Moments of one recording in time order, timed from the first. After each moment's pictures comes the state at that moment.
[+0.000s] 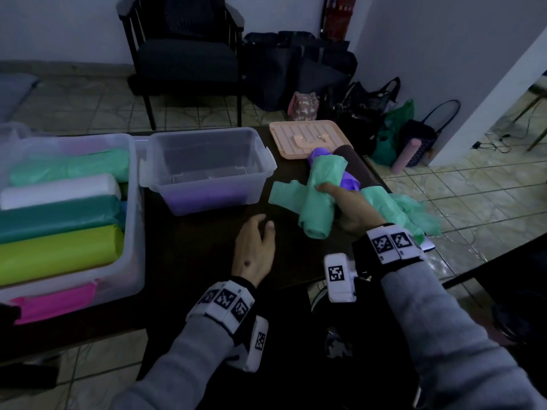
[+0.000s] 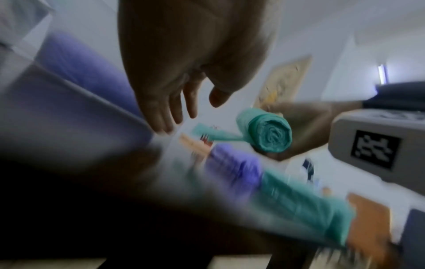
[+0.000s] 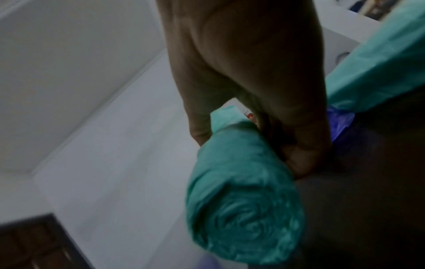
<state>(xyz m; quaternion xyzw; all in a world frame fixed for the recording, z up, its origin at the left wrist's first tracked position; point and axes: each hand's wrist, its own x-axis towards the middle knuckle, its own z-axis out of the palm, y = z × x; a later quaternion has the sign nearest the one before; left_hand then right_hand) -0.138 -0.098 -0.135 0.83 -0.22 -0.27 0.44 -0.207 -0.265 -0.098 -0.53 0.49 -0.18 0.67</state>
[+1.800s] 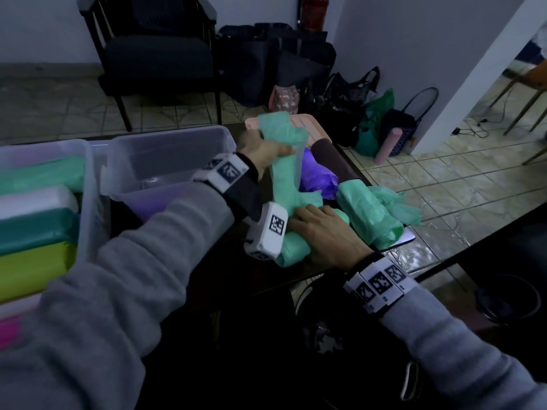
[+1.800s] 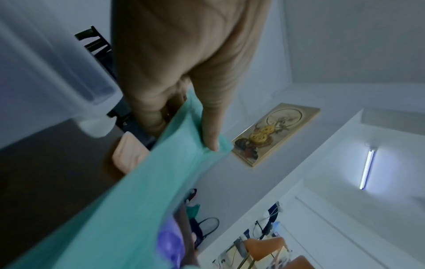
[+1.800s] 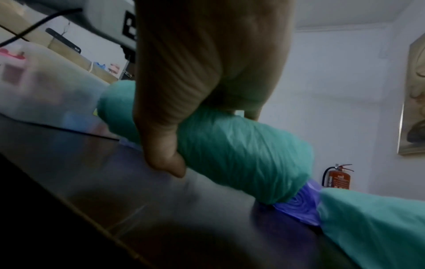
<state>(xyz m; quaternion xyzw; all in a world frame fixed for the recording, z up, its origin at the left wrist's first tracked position) -0.085 -0.217 -0.049 0.67 -0.20 -0.37 0.62 -0.254 -0.250 -0.121 -0.99 0.09 0.01 -0.08</state>
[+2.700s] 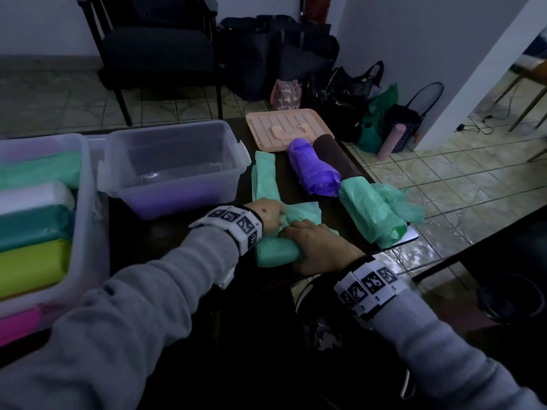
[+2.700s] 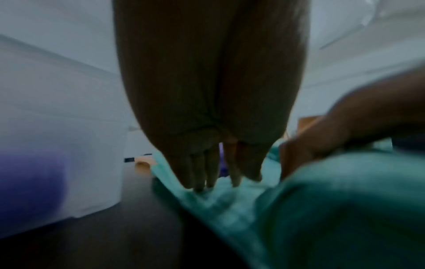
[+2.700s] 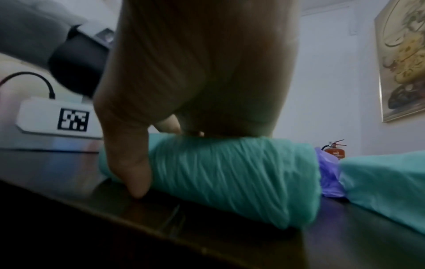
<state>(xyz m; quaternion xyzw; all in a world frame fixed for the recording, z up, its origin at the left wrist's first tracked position) -0.105 -0.196 -0.129 0.79 -0.54 -0.29 0.02 -0.247 -0.242 -0.133 -0.97 0.17 0.14 0.09</state>
